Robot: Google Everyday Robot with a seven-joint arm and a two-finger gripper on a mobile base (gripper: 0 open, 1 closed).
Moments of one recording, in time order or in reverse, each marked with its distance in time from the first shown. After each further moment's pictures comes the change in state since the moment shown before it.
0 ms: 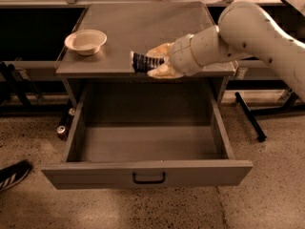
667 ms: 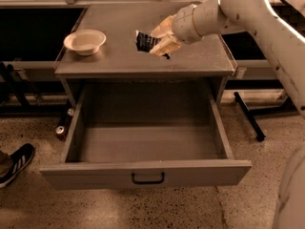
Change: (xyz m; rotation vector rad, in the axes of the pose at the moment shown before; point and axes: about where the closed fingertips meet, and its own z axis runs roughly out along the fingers) arm 0.028 -0.118 0.000 0.142 -0.038 0.041
